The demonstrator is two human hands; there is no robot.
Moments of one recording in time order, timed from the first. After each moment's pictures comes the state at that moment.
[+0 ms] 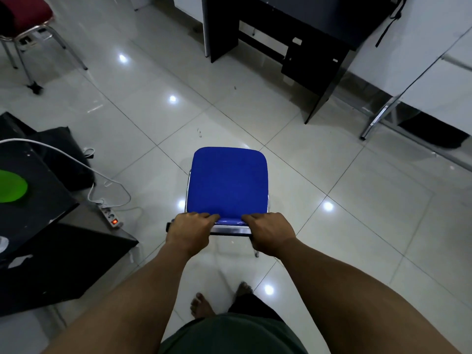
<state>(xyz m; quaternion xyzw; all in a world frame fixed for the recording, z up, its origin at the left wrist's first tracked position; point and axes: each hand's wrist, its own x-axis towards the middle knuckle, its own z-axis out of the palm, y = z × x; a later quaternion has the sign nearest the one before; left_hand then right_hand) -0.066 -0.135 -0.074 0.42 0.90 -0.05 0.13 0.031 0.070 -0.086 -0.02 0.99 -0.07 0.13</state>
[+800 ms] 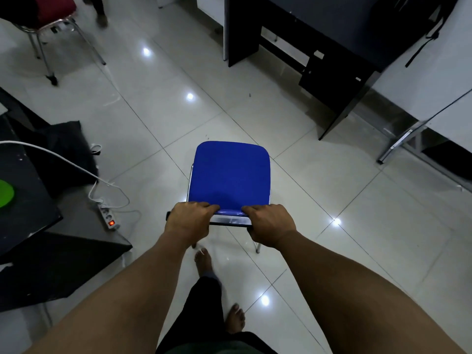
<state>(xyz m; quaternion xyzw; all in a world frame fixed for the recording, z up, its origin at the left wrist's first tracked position) -0.154 -0.054 -0.078 0.38 0.92 -0.05 0.10 -0.078 0.161 -0.094 -0.08 0.99 -0.07 0.11</state>
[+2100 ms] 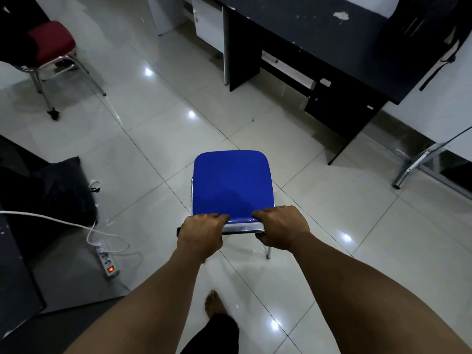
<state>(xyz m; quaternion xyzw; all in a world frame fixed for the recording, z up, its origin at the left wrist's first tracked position) -0.316 0.014 -0.078 0.34 0.93 -0.01 0.10 -0.260 0.233 -0.093 -0.09 0.99 -0.05 0.09</state>
